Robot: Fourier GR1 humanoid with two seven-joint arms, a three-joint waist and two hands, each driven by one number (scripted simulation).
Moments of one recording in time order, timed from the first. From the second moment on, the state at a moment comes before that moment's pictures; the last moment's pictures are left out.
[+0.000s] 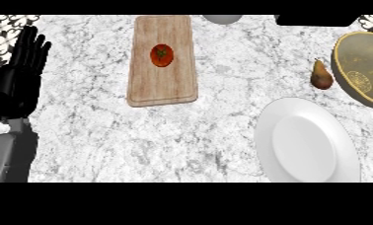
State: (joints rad) left arm -0.27 0.31 0.21 -1.47 0.14 0.02 -0.03; right arm -0.66 -1.15 -0.49 -0.57 0.59 0.57 -0.49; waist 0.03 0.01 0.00
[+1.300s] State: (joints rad) left arm -0.29 0.29 0.21 -1.46 0.13 0.02 -0.02; right arm -0.79 -0.79 -0.55 -0.30 0.54 0.21 -0.38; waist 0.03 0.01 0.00
